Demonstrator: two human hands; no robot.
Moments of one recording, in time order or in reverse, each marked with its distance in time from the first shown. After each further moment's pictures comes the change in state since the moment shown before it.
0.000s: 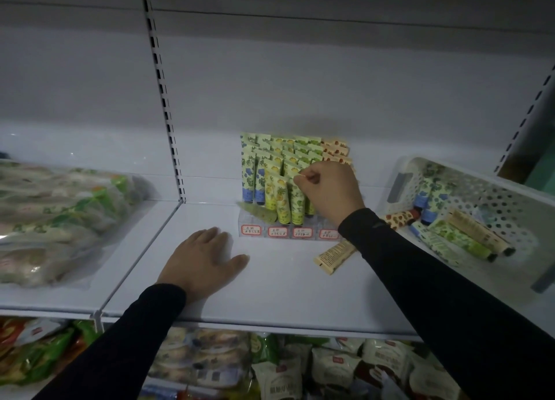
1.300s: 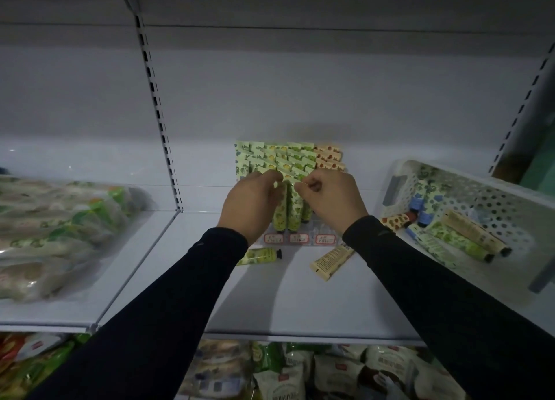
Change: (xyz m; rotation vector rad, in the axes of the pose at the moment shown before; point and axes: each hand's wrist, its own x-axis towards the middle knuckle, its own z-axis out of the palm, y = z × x) left_hand 0.073 0.093 -0.043 -0.220 0.452 0.223; right_hand -0.005 0.008 -0.011 0.014 -0.012 0.015
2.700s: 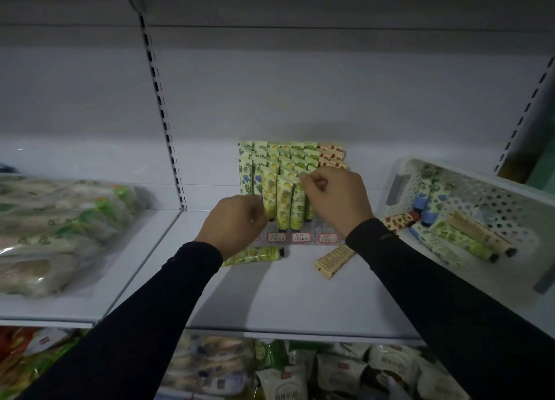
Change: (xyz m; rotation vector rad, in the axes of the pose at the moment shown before) left_hand -0.028 -0.026 -0.018 0.052 -0.253 -0.113; right_hand -0.006 -0.001 -0.002 -0.002 0.090 -0.048
